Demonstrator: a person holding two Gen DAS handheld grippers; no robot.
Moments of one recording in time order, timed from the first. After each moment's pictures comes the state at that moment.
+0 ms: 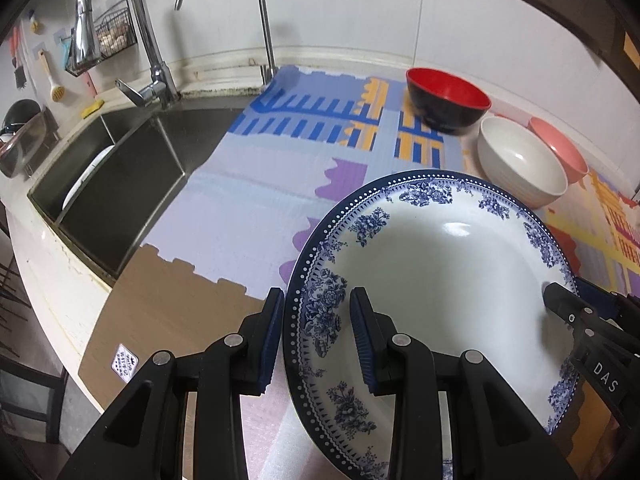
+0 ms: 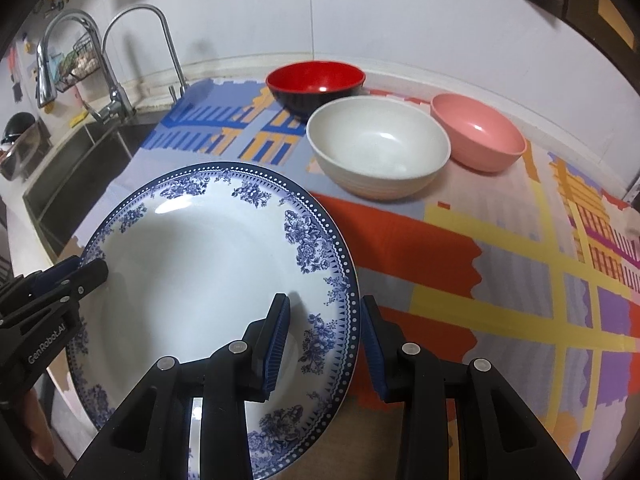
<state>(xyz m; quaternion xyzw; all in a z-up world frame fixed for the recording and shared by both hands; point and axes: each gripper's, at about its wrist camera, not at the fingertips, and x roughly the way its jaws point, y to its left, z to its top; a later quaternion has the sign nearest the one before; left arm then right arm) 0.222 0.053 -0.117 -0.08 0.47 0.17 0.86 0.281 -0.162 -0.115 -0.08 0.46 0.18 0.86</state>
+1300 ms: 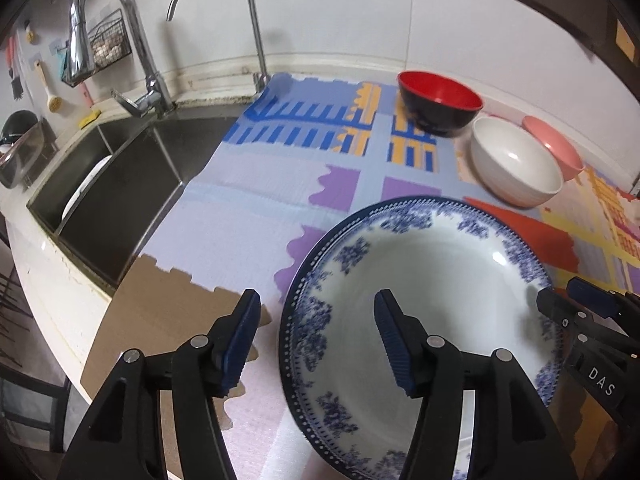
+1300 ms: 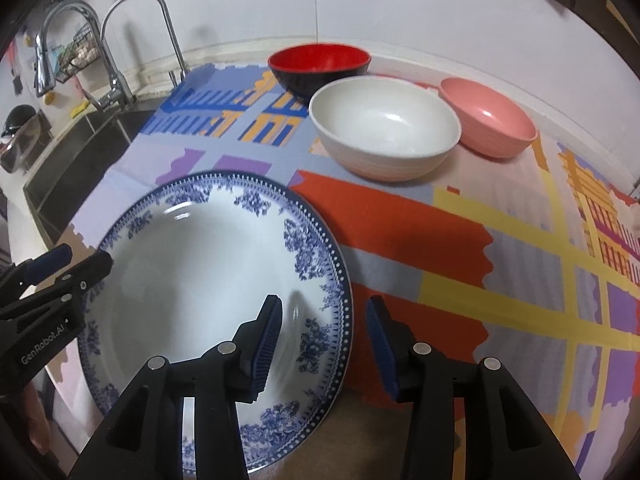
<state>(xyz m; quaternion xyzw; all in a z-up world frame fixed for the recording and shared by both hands) 0.225 0.047 -0.105 -0.06 0.45 0.16 0.88 0.282 -0.164 -0.124 -0.08 0.47 0.19 0.86</state>
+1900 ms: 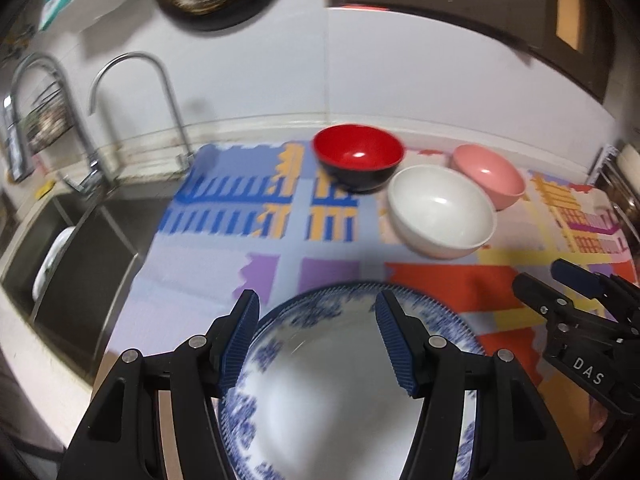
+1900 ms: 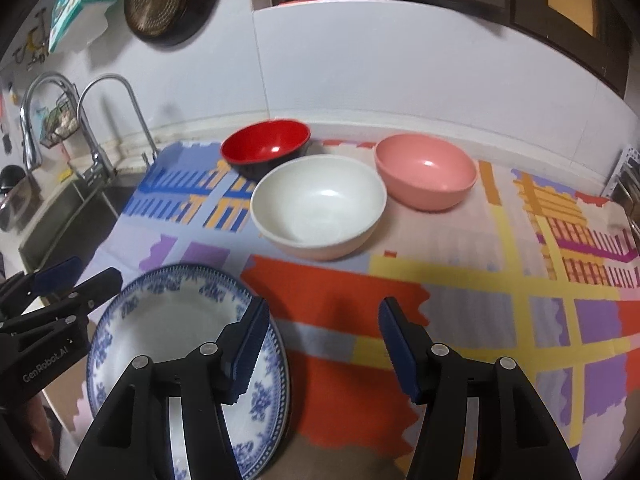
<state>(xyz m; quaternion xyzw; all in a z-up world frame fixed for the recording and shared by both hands) 0.278 0.007 -0.060 -0.01 0.41 0.06 0.91 0.304 -0.206 -0.081 -0.02 0.40 0.15 0.90</state>
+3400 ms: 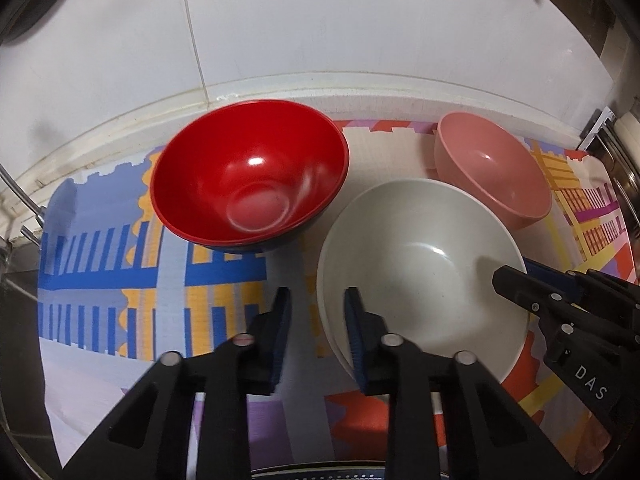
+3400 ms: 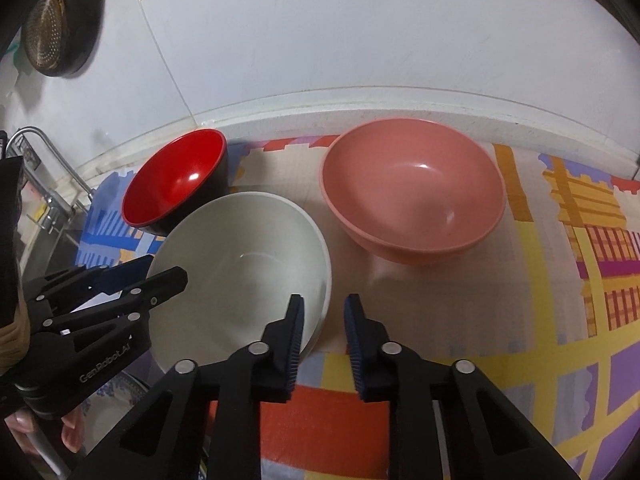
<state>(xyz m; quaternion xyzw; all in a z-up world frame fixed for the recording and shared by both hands) 0.455 -0.032 -0.125 0.01 0.50 -0.05 0.86 0.440 -0.218 -0.122 0.03 0.47 0.13 0.87</state>
